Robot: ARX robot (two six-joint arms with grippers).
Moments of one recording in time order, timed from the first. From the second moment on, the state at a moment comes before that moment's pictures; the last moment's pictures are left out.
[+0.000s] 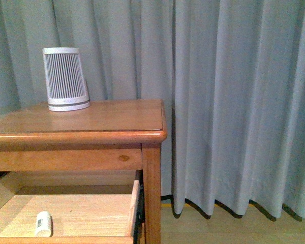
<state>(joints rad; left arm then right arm) 0.00 0.01 0.01 0.00 0.00 0.00 0.00 0.00 0.01 0.00 0.00 0.00</state>
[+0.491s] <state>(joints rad) 0.00 0.01 0.01 0.00 0.00 0.00 0.00 0.00 0.01 0.00 0.00 0.00</state>
